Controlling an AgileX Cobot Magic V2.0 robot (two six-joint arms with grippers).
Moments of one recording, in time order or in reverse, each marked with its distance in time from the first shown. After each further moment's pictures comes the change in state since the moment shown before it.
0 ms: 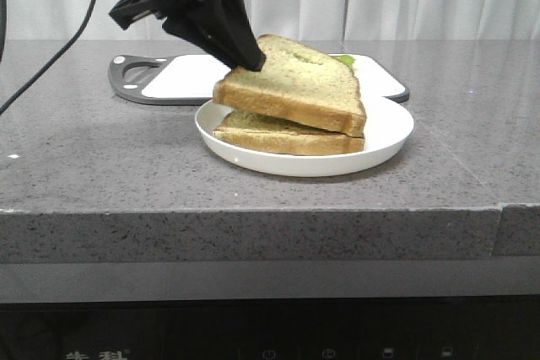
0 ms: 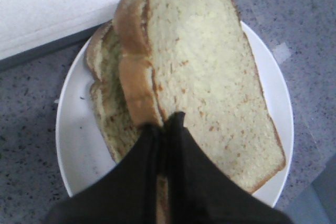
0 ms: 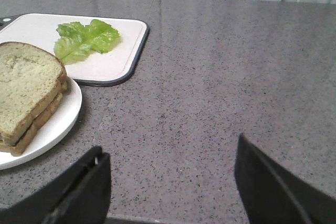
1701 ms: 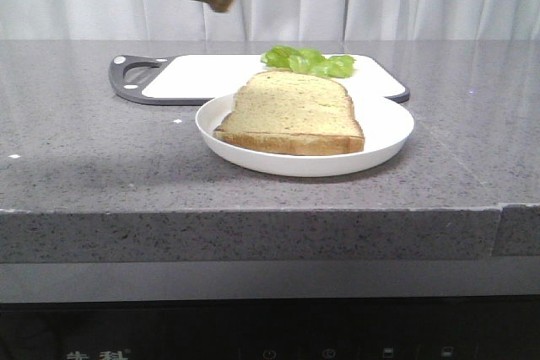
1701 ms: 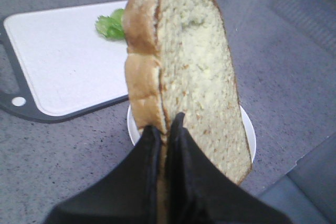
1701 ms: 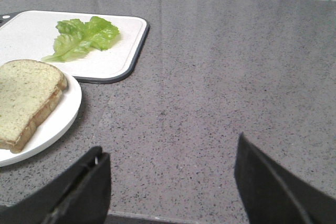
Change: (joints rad) left arm 0.000 -0.823 0.591 0.125 -0.387 0.031; right arm 0.000 0.000 0.004 0.000 0.002 0.000
